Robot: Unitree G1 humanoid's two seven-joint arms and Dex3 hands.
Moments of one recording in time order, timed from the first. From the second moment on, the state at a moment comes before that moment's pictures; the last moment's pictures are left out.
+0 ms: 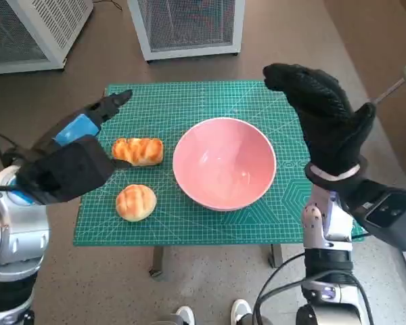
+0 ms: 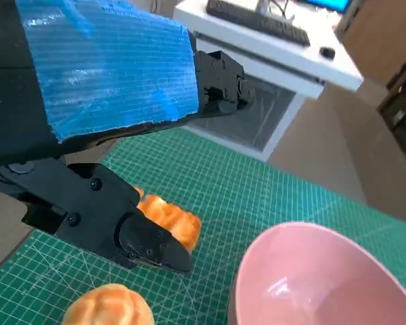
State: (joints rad) left arm -0.57 0.70 -0.12 -0.26 0.40 0.64 -0.58; right arm -0.68 -0.07 -0.17 0.36 0.43 -0.59 0.64
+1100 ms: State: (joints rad) left arm -0.84 0.54 -0.41 0.48 0.55 0.49 -0.53; right arm -0.64 -0.06 -0.16 0.32 0.44 -0.54 0.63
